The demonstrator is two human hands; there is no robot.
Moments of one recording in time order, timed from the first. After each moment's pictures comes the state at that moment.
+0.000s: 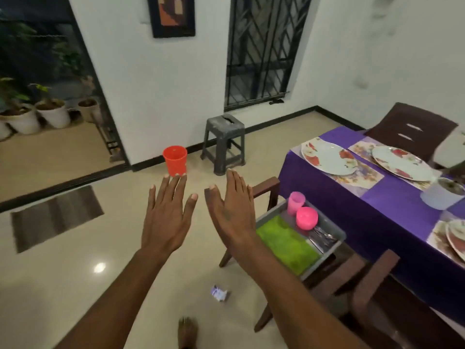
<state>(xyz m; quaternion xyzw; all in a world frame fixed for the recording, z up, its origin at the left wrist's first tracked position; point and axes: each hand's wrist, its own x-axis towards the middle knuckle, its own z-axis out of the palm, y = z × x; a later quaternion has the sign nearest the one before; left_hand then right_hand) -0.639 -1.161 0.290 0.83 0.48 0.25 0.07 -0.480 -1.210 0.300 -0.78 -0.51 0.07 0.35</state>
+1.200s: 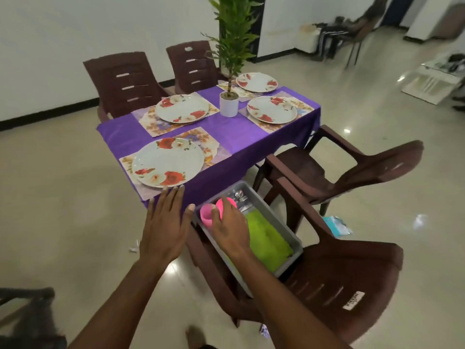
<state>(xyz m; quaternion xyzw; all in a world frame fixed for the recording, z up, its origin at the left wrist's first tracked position) -0.152 -0.752 0.243 0.94 -0.26 0.05 0.22 -0.219 -0.901 0.237 -0.89 0.28 -0.08 0.36</state>
